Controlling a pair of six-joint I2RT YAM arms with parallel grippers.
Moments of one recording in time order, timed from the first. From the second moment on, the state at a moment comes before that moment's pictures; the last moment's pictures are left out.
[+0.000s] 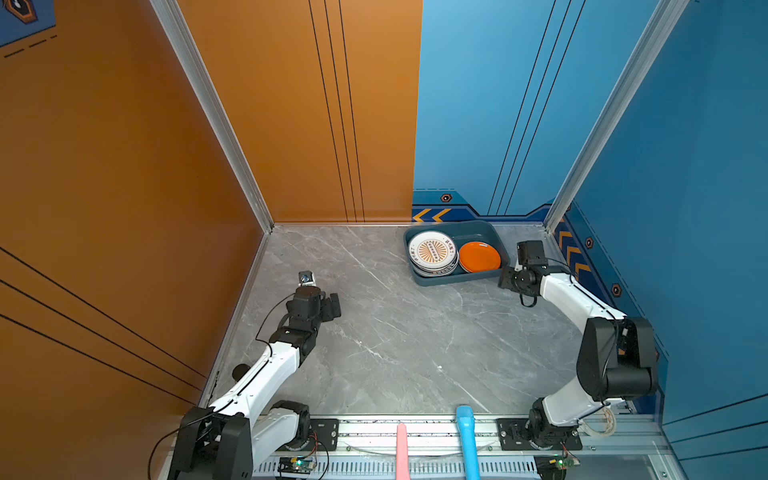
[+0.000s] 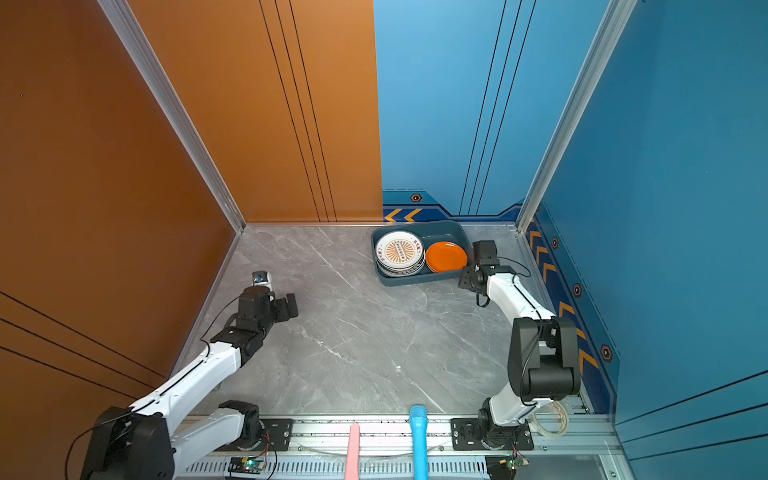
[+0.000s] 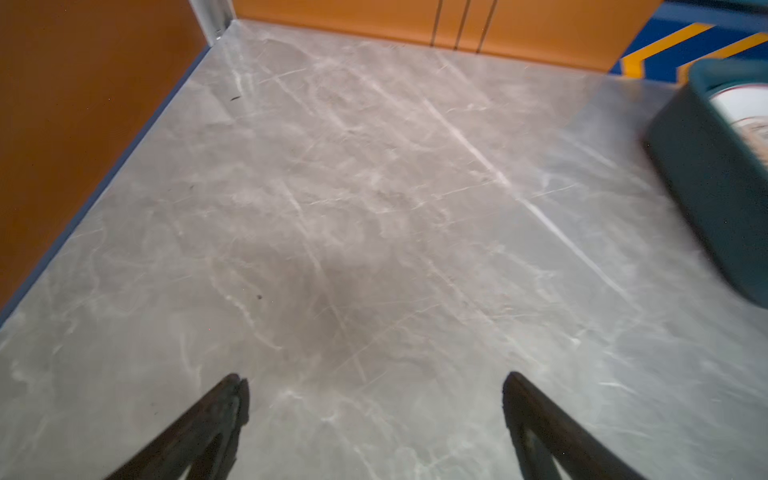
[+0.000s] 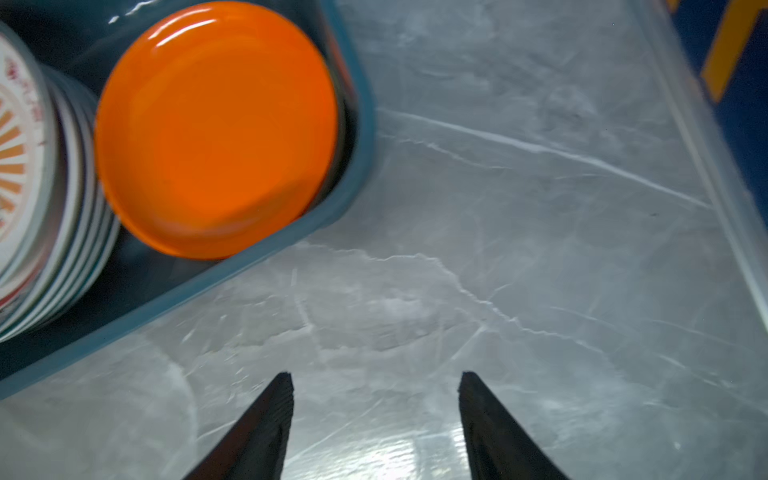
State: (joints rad) left arm -0.15 1.09 0.49 -0.02 -0.28 -0.24; right arm 0.01 1.58 1.04 -0.42 0.13 0.29
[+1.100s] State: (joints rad) left arm -0.08 1.56 0.32 0.89 -0.20 0.00; right arm 0.00 1.53 0.31 0.83 0.21 0.12
